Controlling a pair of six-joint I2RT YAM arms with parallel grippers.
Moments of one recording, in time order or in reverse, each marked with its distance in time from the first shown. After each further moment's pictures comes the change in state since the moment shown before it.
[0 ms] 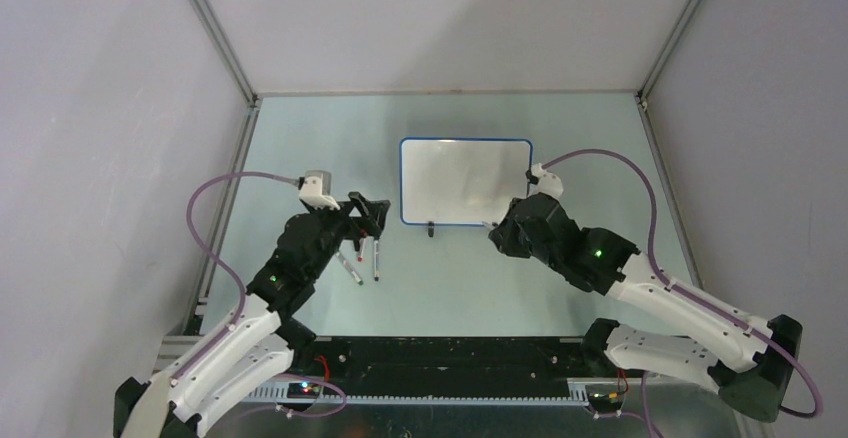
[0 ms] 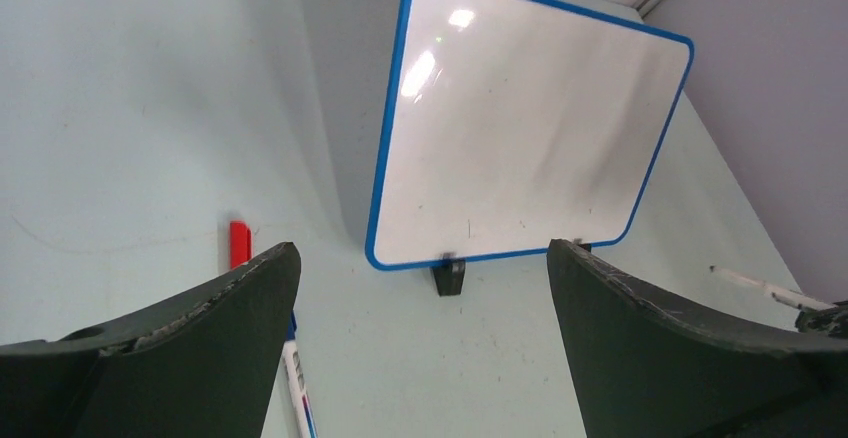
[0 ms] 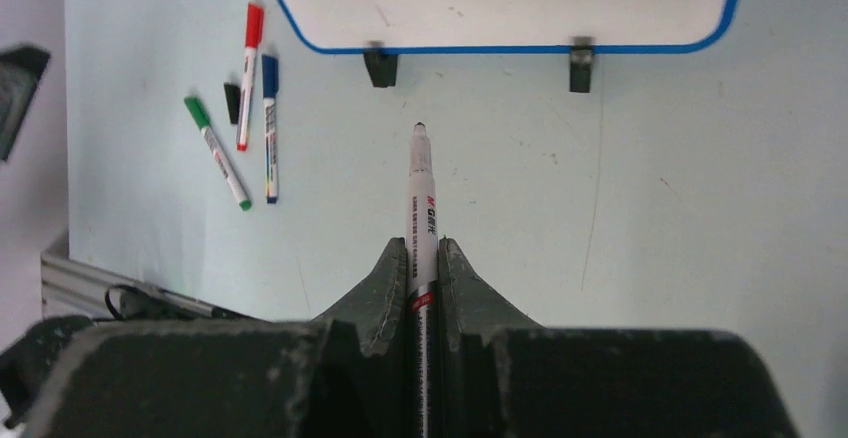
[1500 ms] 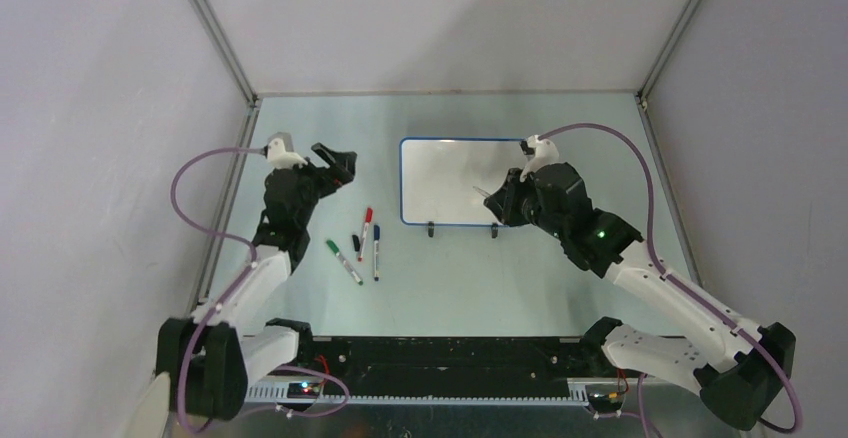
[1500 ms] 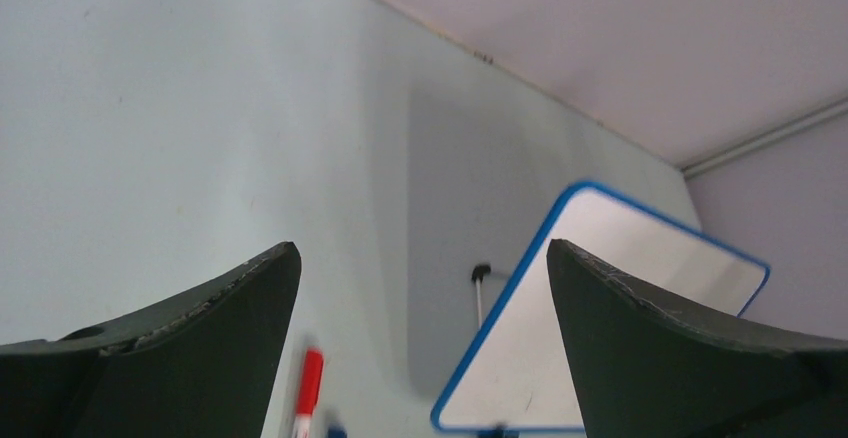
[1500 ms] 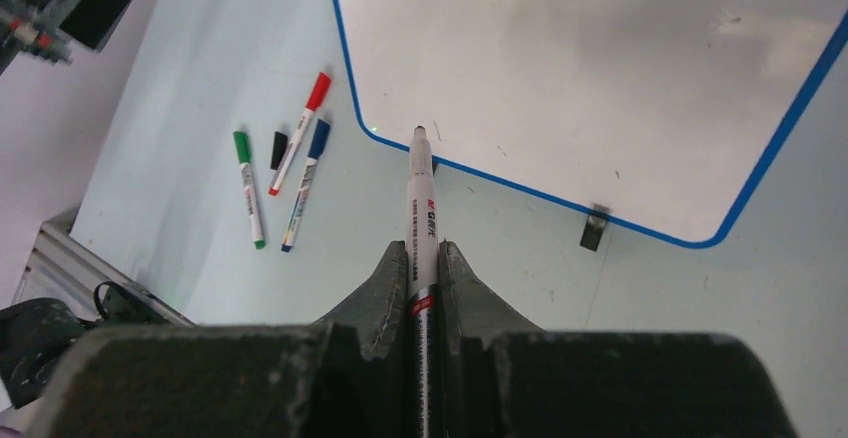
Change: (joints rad) left arm 0.399 0.344 0.083 0.242 0.171 -0.142; right arm -0.192 0.042 0.032 0.229 -0.214 -0.327
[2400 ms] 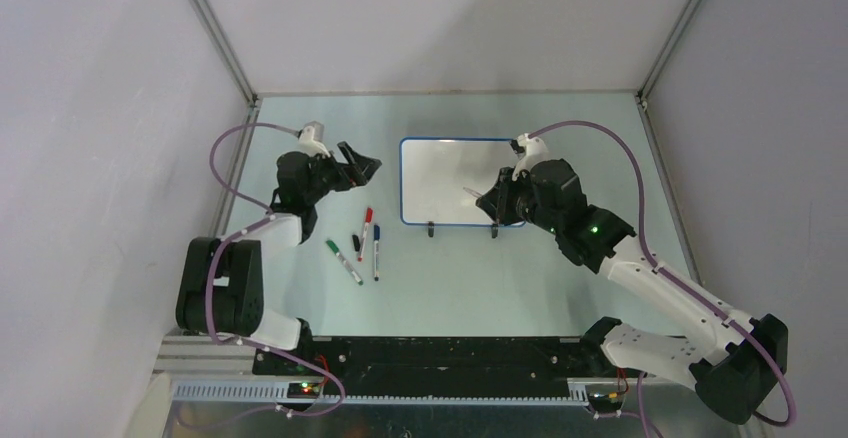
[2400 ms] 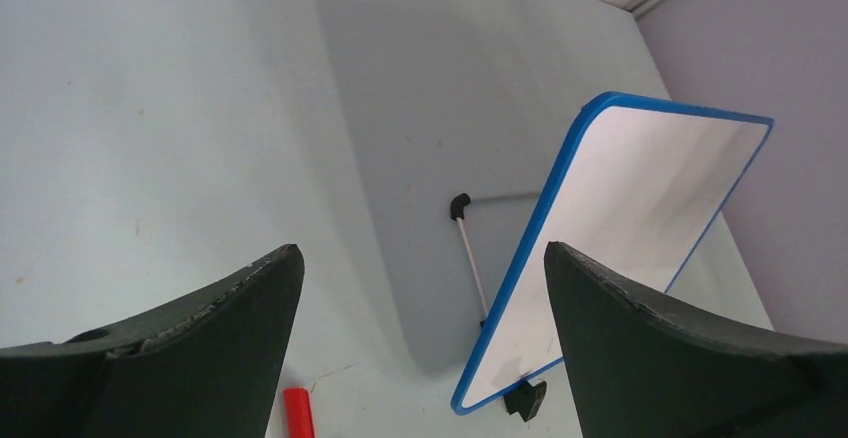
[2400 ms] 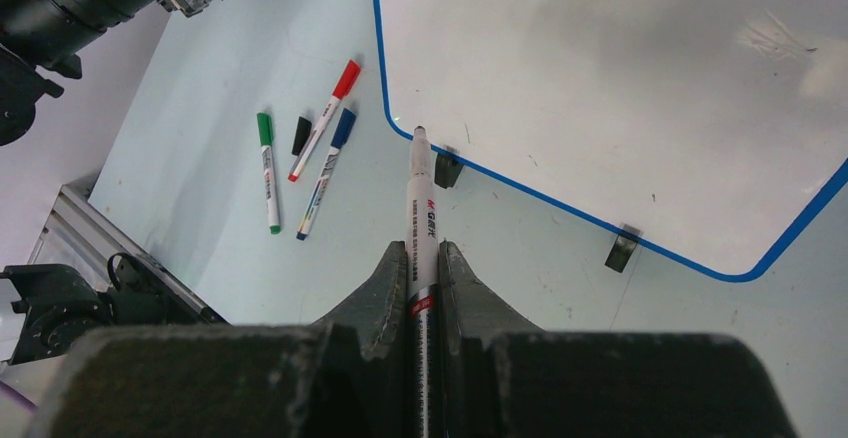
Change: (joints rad) left arm 0.091 0.438 0.117 0.233 0.441 0.093; right arm -0.021 0.041 0.000 0.072 -0.112 -0.050
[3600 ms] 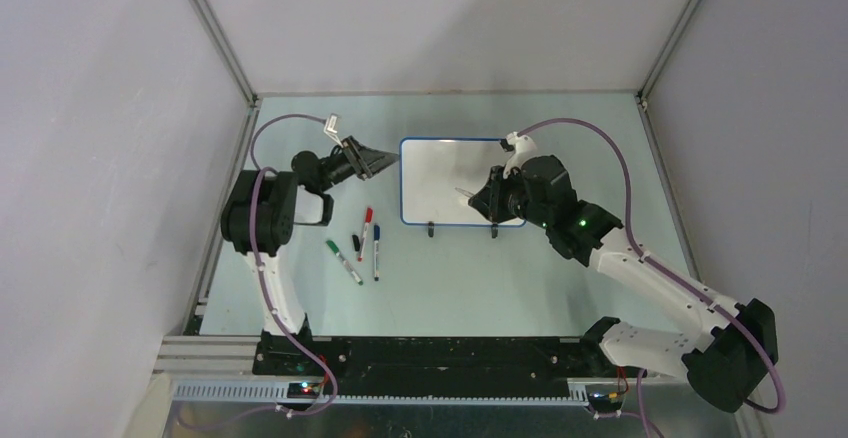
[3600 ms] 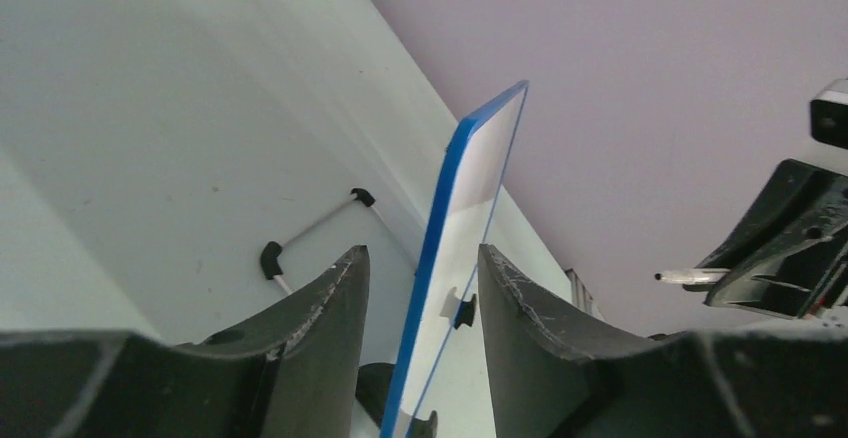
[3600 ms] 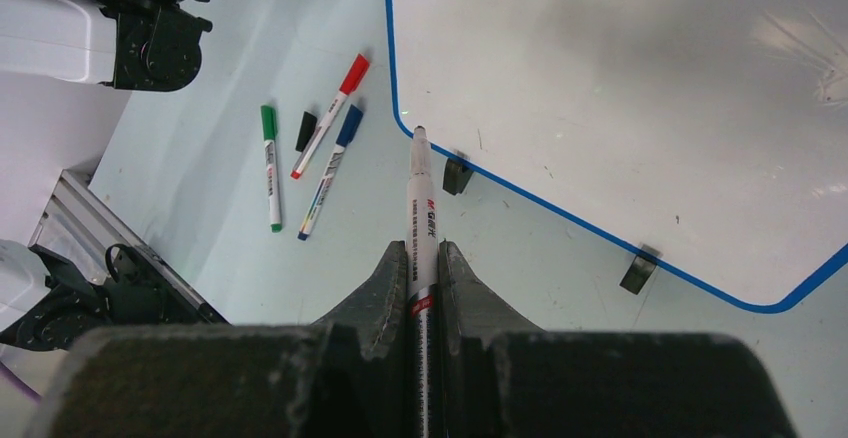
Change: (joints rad) left arm 0.007 0.571 0.185 0.825 0.497 -0.489; right arm -0.005 0.068 0.000 0.059 -0.045 -0.018
